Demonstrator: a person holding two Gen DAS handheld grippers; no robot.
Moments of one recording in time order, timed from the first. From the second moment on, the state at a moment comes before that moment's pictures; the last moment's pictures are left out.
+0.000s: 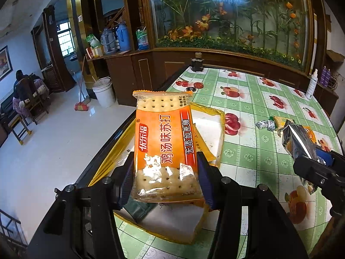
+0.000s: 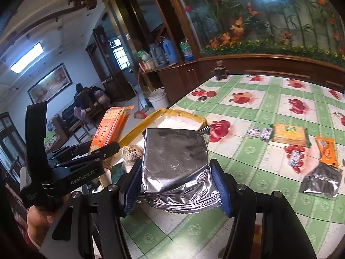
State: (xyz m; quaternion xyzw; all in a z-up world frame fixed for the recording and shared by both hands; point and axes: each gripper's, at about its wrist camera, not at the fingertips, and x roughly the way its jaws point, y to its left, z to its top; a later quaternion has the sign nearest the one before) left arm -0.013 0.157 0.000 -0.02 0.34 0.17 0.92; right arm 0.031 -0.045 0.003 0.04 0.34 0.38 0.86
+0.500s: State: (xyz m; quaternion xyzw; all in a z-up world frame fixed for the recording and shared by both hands) left arm 0.001 0.211 -0.033 -0.06 0.38 0.22 0.90; right arm 0.065 0.049 -0.022 0.00 0.37 0.42 0.83
